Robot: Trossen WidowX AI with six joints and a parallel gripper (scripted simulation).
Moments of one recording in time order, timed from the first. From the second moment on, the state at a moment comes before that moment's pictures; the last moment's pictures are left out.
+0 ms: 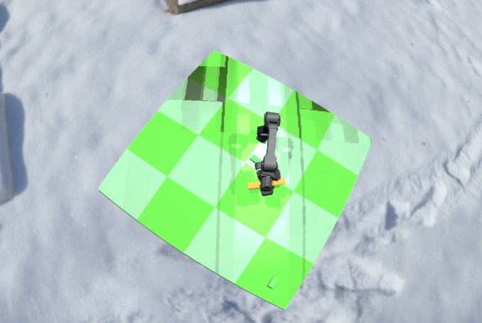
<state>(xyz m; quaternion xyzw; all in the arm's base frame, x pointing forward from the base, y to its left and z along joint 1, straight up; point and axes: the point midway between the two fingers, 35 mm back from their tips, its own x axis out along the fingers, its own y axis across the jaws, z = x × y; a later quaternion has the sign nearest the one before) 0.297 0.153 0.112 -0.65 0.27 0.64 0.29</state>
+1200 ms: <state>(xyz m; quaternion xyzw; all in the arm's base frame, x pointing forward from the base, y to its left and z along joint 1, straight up) 0.297 0.152 0.109 -0.65 0.27 0.64 0.29</state>
